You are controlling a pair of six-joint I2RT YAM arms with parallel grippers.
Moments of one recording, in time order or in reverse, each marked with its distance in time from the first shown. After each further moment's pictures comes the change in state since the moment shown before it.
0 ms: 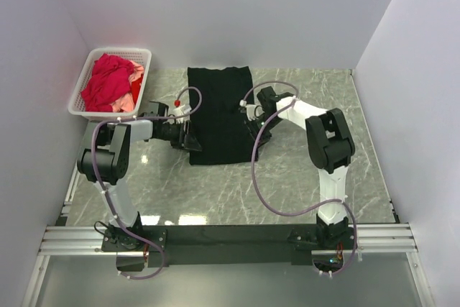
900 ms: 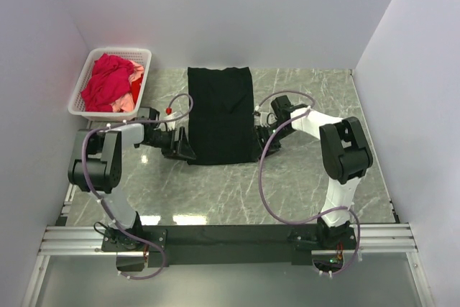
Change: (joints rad) left arm 0.065 -0.114 -0.079 -0.193 -0.011 0.055; right arm -0.071 -0.193 -0.287 0.144 -0.084 0.161
